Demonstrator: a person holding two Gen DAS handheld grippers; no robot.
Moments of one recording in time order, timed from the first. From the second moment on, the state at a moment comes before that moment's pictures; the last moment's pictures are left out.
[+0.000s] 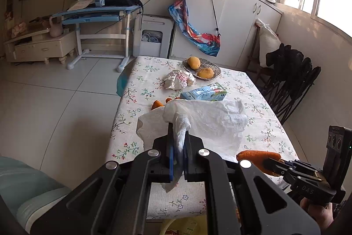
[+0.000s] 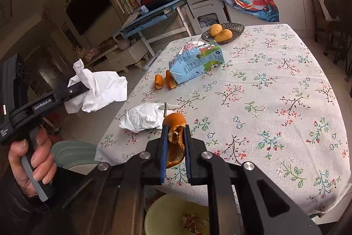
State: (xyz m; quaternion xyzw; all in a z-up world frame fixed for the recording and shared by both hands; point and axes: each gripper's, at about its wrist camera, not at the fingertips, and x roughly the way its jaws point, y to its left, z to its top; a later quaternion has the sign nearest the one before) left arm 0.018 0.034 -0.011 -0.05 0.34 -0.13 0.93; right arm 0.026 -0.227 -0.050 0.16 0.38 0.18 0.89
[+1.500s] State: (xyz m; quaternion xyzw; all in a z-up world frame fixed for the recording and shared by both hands) left arm -0.033 0.039 -0.008 -0.06 0.33 -0.14 0.93; right arm -0.052 -0.192 -0.073 0.11 0.42 0.20 0.88
